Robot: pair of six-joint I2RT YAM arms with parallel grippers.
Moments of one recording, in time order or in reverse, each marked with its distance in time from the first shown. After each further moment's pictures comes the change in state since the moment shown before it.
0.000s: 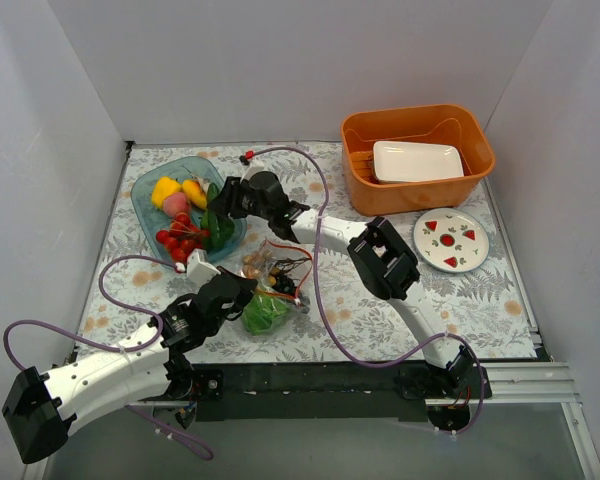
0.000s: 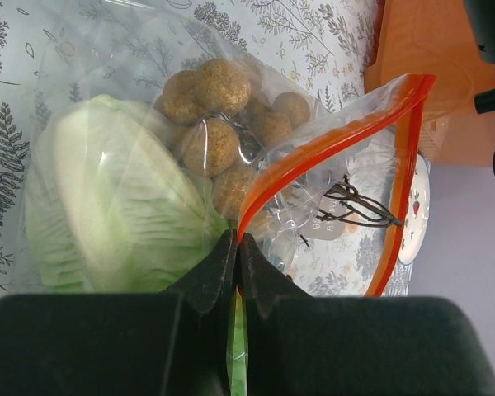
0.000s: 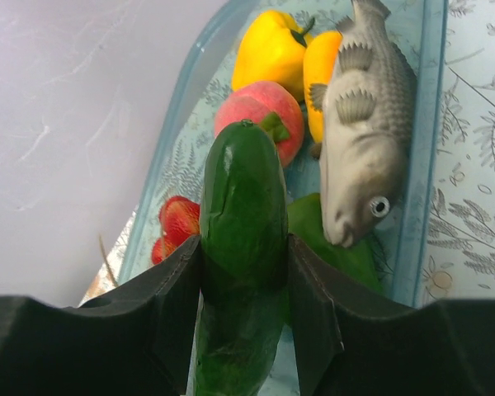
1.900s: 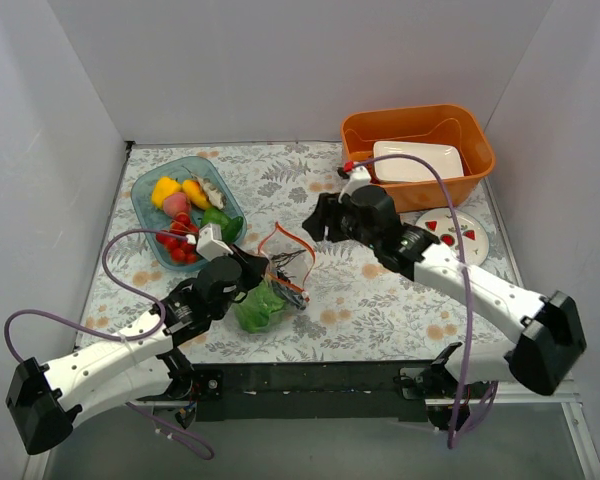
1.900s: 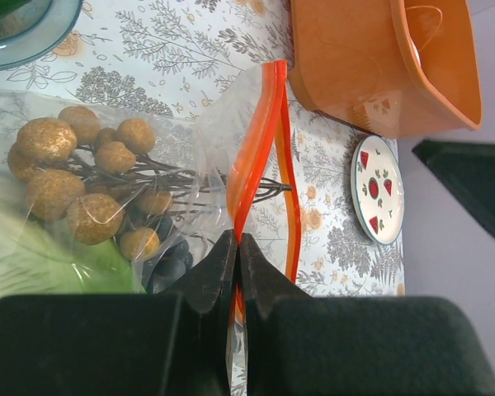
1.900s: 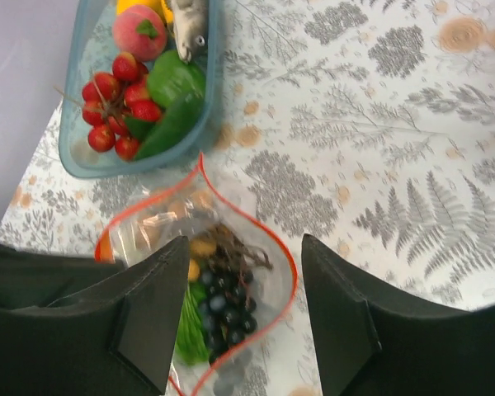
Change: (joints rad) left arm 0.000 0.088 0.162 0.109 0.024 0.273; right arm -0.087 -1.039 -0.803 -0.452 0.188 -0.212
